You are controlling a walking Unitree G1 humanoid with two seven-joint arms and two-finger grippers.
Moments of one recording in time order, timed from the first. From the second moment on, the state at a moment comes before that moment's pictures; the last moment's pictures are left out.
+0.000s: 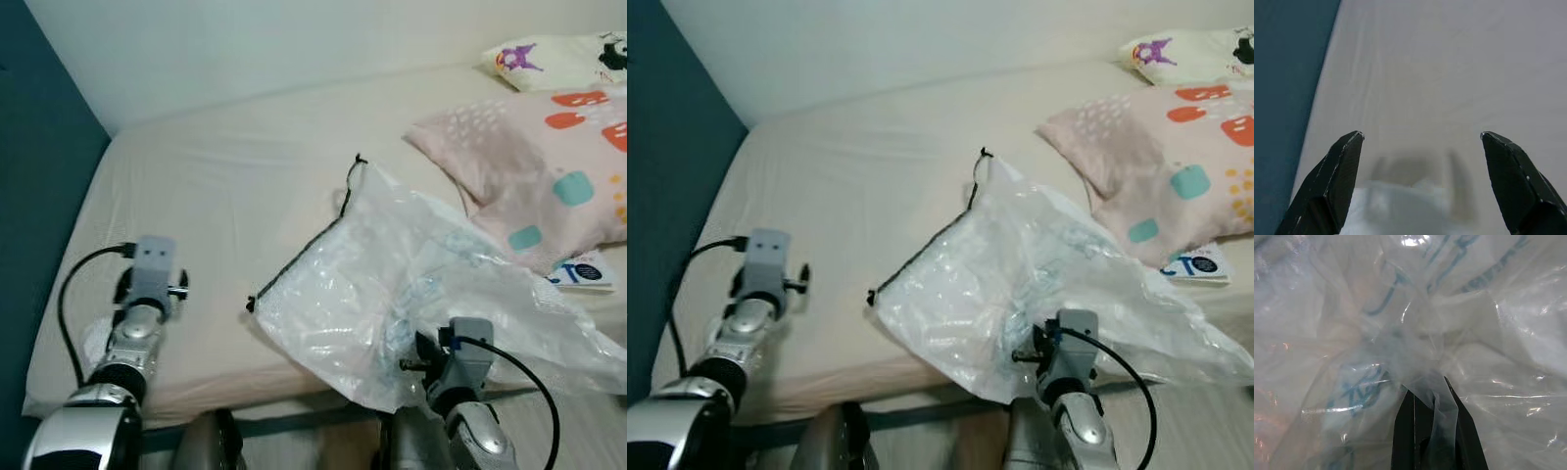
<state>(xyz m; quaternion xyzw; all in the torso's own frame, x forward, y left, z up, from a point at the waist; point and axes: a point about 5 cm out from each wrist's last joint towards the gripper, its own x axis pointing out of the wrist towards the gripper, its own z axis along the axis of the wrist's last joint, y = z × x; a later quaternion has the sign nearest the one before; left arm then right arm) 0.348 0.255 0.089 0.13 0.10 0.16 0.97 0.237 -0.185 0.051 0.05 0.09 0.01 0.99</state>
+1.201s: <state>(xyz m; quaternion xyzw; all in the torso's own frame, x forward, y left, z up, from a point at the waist) 0.331 0.257 0.060 -0.06 0.16 0.19 0.97 0.194 -0.190 0.061 0.04 0.17 0.02 0.98</state>
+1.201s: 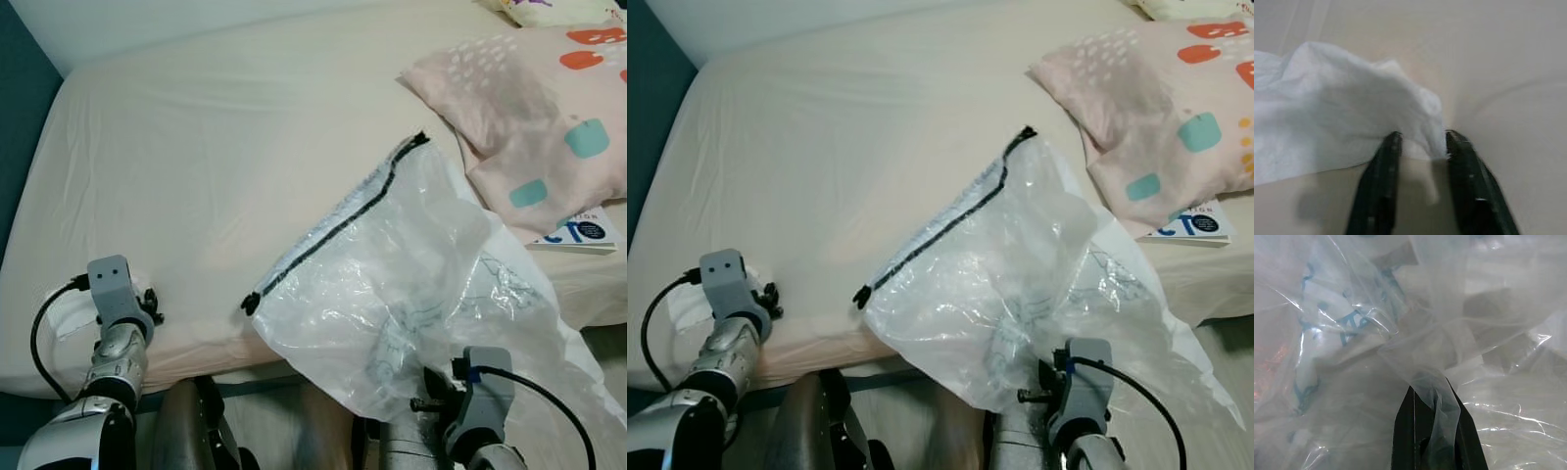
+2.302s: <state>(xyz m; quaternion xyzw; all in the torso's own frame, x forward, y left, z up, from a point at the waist) 0.375 0.193 0.182 -0.36 -0.16 -0.25 0.88 0.265 -0.189 0.066 0.10 0.14 0.03 0.98</state>
